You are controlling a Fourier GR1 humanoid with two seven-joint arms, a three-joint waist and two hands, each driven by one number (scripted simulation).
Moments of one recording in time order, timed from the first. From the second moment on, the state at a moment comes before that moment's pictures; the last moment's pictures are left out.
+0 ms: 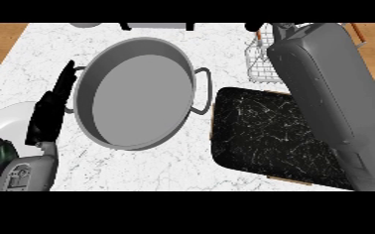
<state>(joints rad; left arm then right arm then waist) -0.18 0.21 0.12 -1.47 -0.23 0.02 0.08 -1.08 -0.26 0.19 -1.21 1.09 0.12 0.78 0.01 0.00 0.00</state>
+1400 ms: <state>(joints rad) -0.15 0.21 0.13 -1.49 -0.23 0.01 0.07 -0.97 -0.35 -0.14 -0.88 0.87 0.05 0.39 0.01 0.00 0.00</state>
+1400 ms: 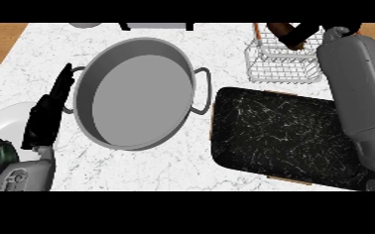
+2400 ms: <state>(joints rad) -0.12 0.22 0.16 -1.49 -0.23 0.00 0.06 -0.85 -0.50 -0.40 -1.23 0.60 0.11 0.53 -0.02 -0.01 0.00</state>
